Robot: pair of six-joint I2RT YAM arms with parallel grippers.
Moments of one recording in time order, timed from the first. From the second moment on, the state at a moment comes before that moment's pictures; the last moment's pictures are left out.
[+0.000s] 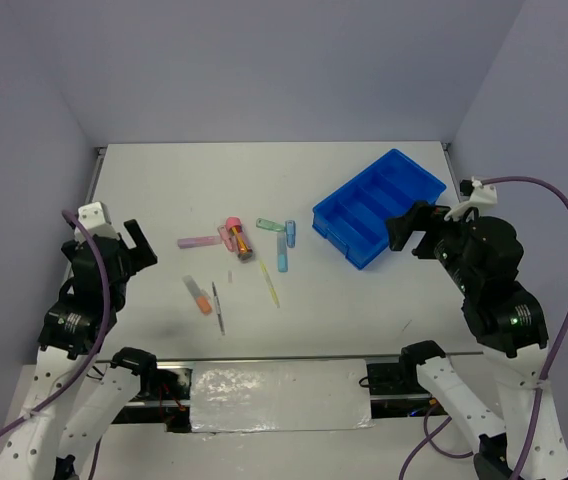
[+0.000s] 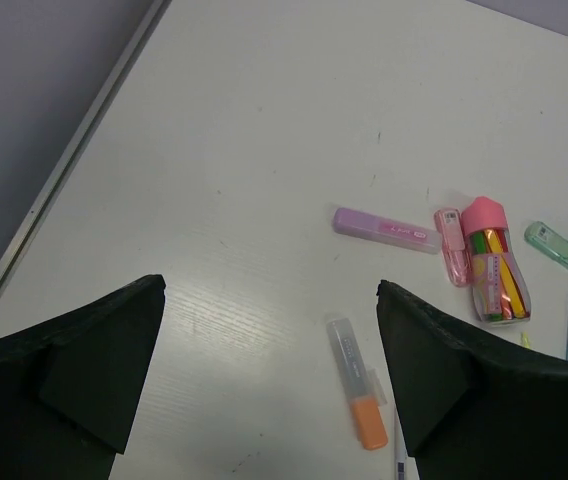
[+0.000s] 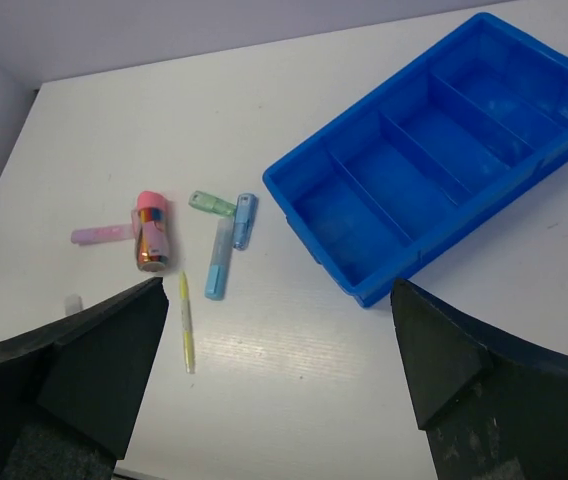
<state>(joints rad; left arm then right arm) -0.23 0.58 0.85 -0.69 -0.51 -0.35 0.23 0.66 1.17 -0.76 0.02 0.33</state>
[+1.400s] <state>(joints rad) -0.16 0.55 0.86 -0.72 -0.56 -0.38 0.84 2.37 2.20 -0.82 0.17 0.36</state>
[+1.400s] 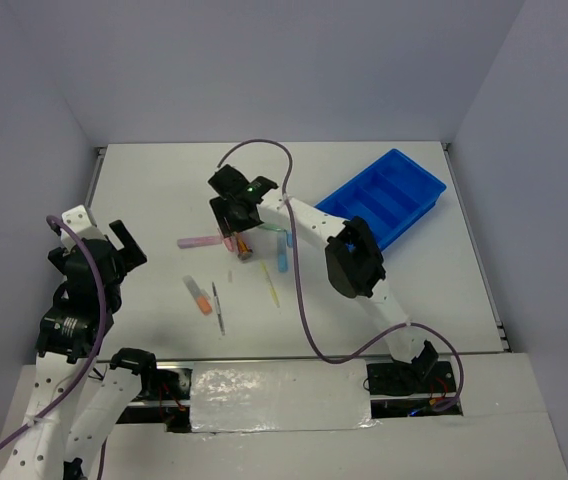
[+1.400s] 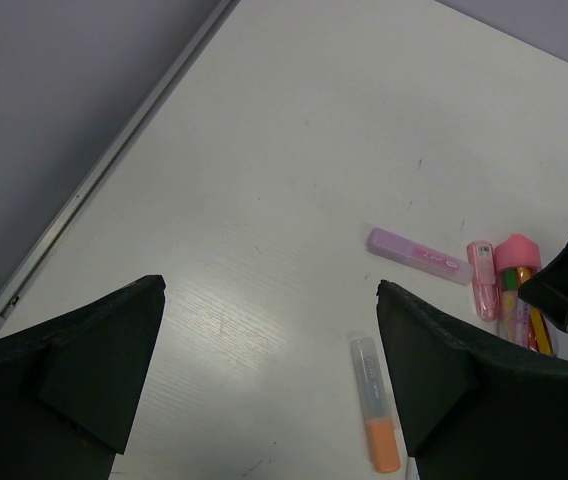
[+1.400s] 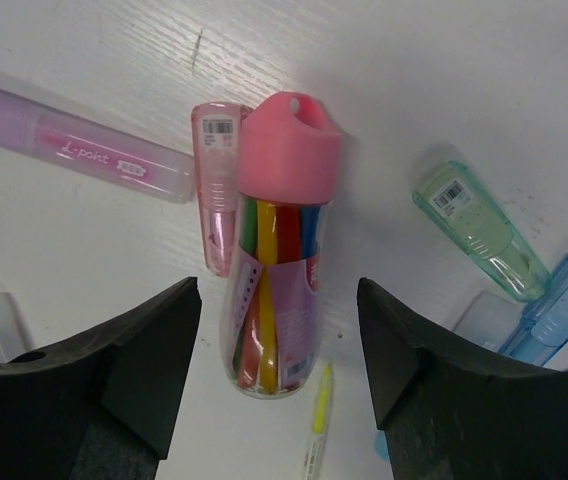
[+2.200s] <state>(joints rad) -0.16 0.56 0.86 -0.72 -0.54 -0.38 0.81 2.45 2.14 -0.80 0.16 0.35</state>
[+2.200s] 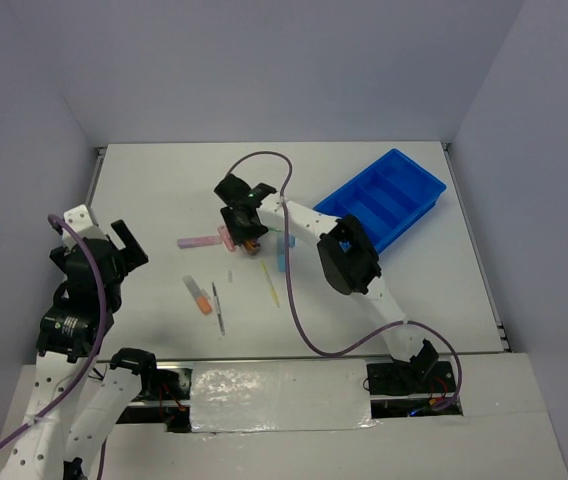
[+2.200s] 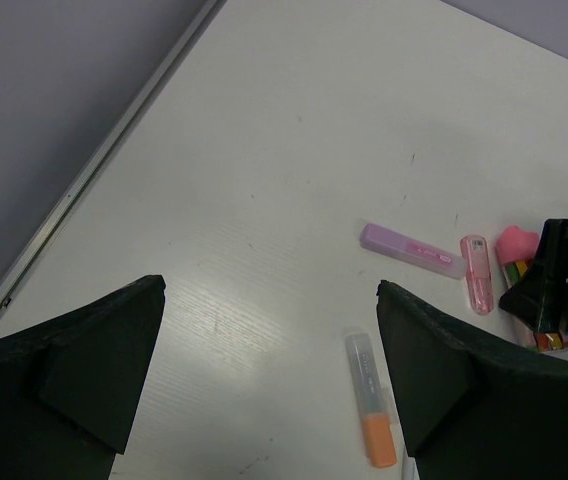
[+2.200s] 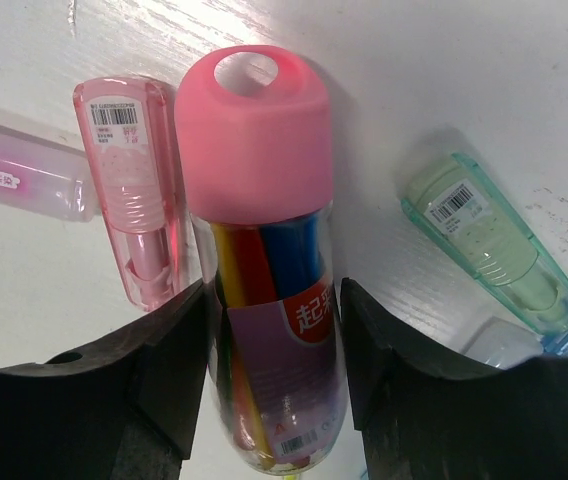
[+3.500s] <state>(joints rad) -0.16 0.67 0.86 -0.69 -0.48 -0.37 0.34 1.55 1.11 -0.41 0.05 -0.46</state>
